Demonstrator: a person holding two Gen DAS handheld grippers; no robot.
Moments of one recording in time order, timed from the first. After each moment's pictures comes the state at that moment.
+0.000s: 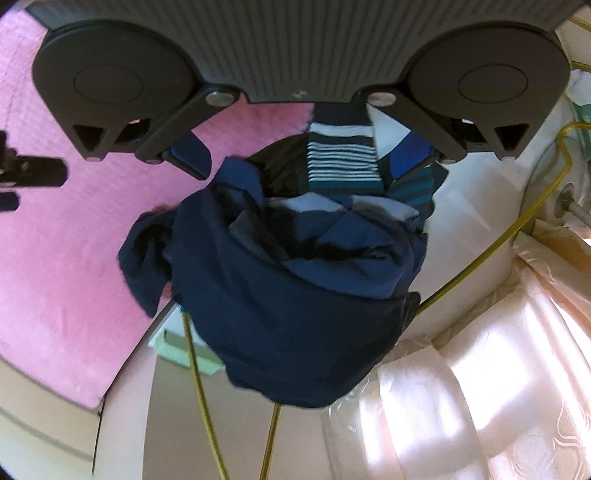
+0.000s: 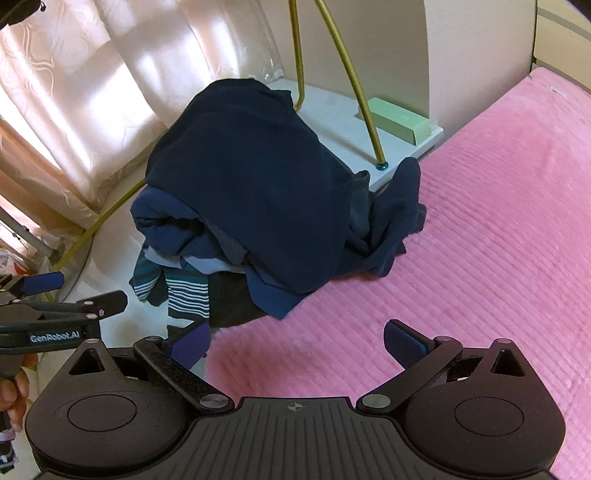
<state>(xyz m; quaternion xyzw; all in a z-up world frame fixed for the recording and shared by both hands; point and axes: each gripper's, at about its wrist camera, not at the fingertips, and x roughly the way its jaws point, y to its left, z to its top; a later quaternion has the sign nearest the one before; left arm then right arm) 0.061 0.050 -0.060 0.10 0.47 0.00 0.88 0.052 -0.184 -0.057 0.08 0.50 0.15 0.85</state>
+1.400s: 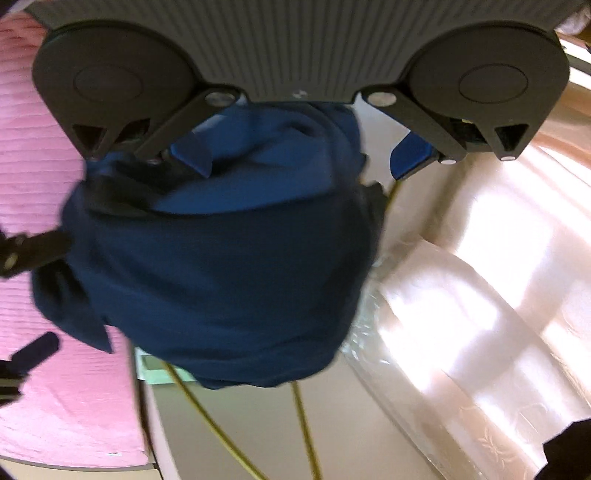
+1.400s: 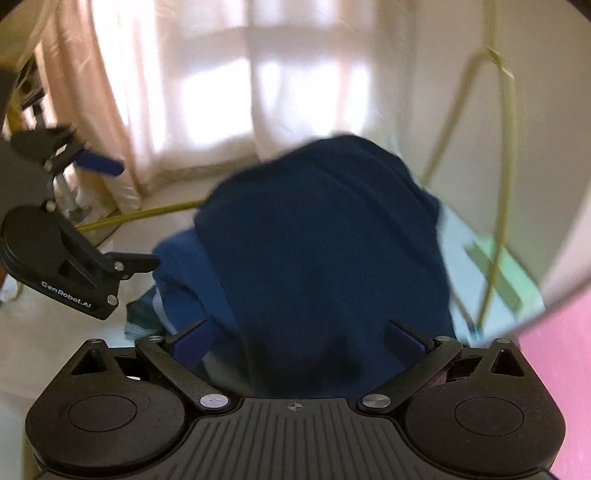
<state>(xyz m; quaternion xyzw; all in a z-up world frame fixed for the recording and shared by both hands) 0.186 0.110 -0.097 0.31 0.36 -0.06 0.88 0.185 -0.047 -0.114 -0.09 0.33 0.32 0.89</state>
